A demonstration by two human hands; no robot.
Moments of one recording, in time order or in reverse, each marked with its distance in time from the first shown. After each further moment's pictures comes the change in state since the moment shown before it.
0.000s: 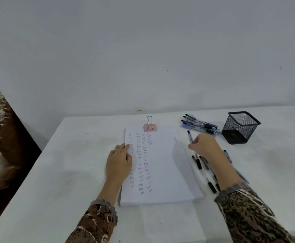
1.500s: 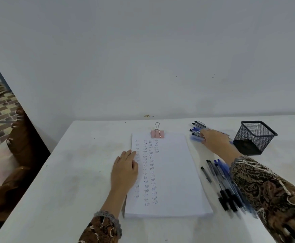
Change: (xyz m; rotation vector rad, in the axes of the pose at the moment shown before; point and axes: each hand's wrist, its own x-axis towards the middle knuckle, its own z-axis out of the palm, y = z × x) left_hand -0.002 0.004 -0.002 -0.026 0.042 -0.024; right_hand 0.101 0.028 0.003 -0.520 0.096 -0.359
